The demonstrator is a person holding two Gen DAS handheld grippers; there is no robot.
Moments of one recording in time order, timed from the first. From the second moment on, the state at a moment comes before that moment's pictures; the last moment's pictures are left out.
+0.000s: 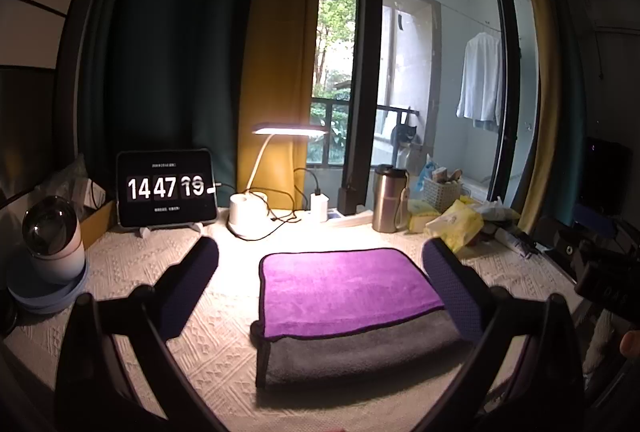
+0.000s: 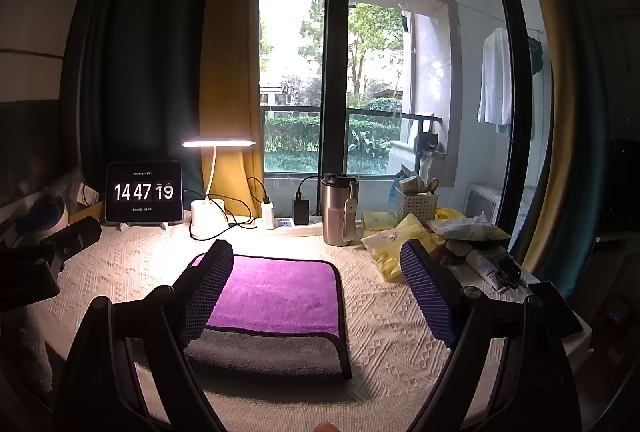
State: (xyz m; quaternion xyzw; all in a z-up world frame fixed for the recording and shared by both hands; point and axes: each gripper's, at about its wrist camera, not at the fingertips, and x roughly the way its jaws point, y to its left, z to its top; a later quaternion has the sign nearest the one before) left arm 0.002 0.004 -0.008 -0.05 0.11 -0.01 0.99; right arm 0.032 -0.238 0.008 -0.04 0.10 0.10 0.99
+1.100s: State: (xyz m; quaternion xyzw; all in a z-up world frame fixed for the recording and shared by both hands) left arm 0.002 0.007 -0.008 -0.05 0.11 0.00 0.99; right arm 0.031 -0.236 0.004 -0.04 0.11 0.10 0.99
